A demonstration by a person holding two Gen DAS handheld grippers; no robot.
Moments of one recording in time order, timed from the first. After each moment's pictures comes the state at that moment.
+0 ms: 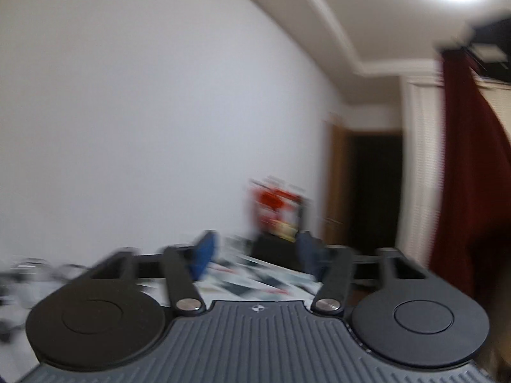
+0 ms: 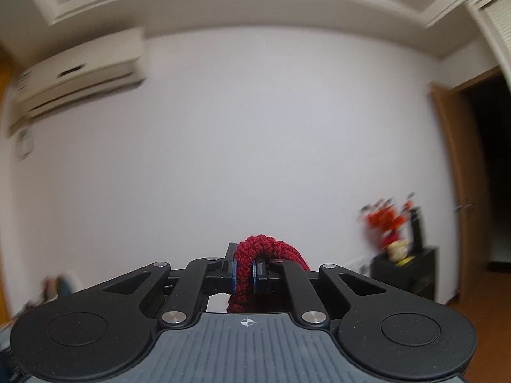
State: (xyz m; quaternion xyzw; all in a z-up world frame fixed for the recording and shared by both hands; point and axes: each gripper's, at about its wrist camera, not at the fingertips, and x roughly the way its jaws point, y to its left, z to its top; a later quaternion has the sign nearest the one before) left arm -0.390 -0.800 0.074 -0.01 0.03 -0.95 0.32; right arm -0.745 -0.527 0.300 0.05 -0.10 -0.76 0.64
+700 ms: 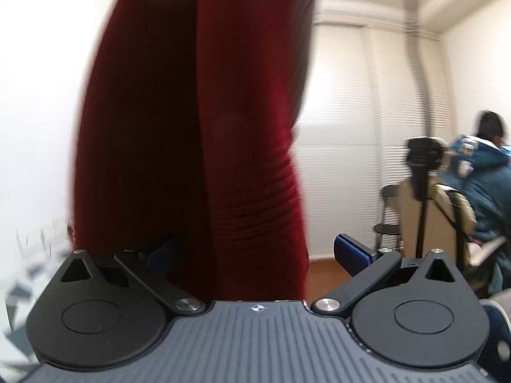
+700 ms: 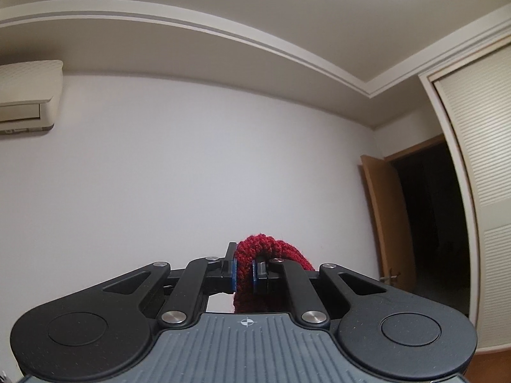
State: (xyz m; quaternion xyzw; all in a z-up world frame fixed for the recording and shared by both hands) left arm -0.658 -0.809 0.028 0.09 0.02 -0.99 0.13; right arm -0.794 -0.662 0.431 -0.02 -0.14 -0.84 0.52
